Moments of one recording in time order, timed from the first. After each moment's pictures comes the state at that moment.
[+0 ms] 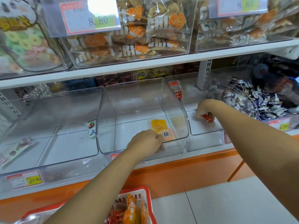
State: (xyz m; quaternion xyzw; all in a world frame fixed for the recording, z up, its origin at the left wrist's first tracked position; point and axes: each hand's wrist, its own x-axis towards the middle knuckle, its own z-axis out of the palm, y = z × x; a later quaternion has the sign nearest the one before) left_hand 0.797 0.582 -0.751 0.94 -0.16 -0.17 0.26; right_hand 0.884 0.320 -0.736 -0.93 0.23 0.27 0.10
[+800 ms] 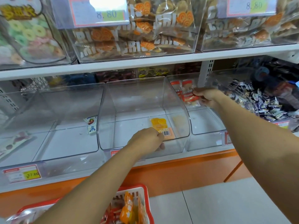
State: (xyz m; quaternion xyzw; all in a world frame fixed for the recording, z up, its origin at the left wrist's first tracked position) left_hand 0.800 0.583 -0.750 0.93 -0.17 -0.18 0.27; right_hand 0.892 0.314 -0.721 -0.68 0.24 -0.01 0.69
